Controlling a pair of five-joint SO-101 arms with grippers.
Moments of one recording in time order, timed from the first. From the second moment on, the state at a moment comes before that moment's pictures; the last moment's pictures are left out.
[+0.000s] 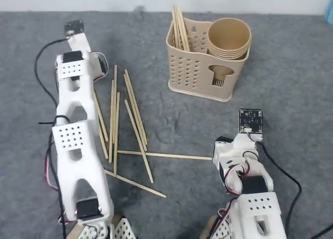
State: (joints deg) left arm -17.6 62.1 -50.9 70.3 10.8; right arm -9.9 -73.6 91.3 38.5 -9.3
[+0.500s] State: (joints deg) left arm -19.8 64.0 -69.8 88.6 11.1; right arm -9.9 -73.6 91.3 38.5 -7.9
